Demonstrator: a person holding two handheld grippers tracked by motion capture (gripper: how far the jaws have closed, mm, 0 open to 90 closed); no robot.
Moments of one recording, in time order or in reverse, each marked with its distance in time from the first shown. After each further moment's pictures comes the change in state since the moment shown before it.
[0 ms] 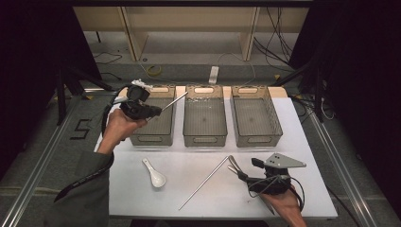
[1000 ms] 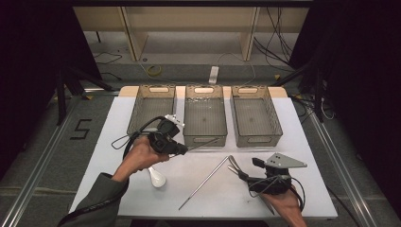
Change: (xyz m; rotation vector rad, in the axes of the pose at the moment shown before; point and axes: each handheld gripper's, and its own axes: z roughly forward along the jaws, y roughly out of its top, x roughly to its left) left arm -0.096 -0.041 0.027 0.211 -0.291 0.177; right arm -0.001 0.000 -0.001 -0.005 -0.006 0.002
